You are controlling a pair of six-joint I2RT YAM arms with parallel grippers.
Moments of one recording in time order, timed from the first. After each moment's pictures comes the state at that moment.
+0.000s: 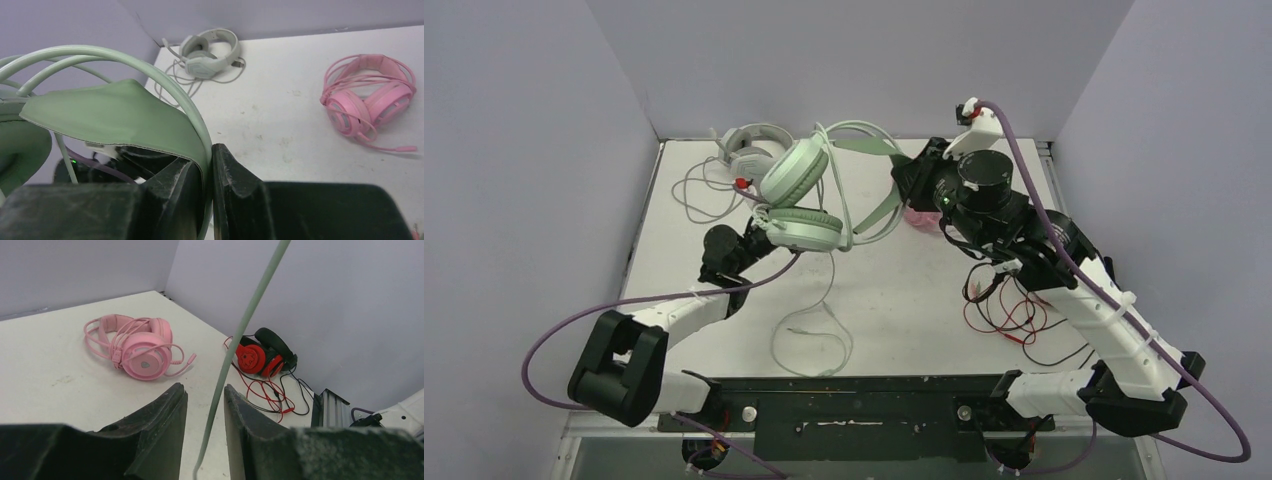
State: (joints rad) left arm -0.39 1.31 0.58 1.02 0.58 -0.58; right arm 0.87 1.22 1.69 -0.72 0.41 0.54
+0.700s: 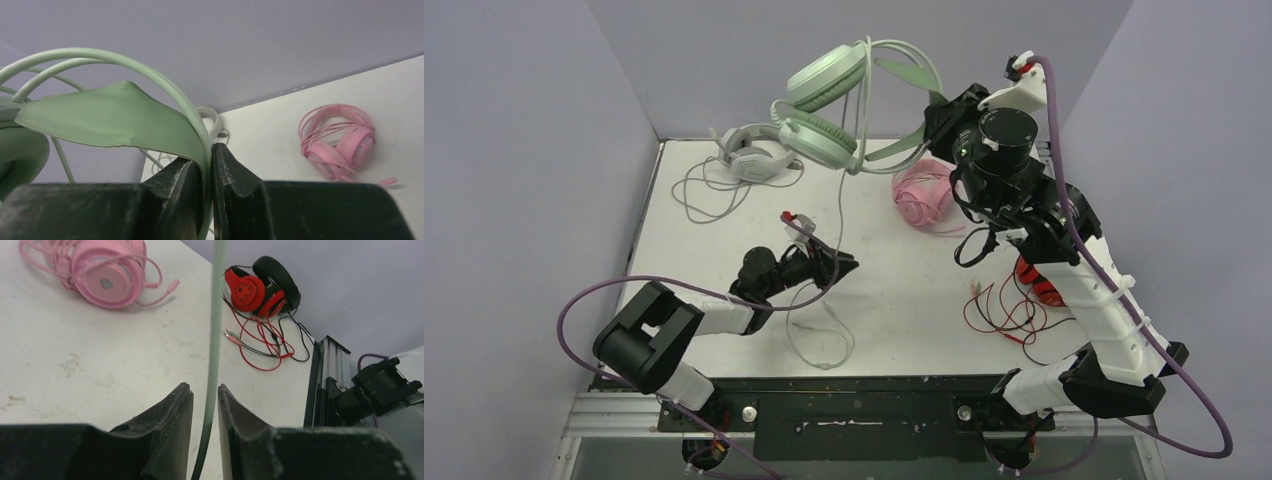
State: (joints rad) left arm -0.57 1.52 0.48 1.13 0.50 -0.50; right arm 0.79 1.37 1.98 -0.68 0.61 0.59
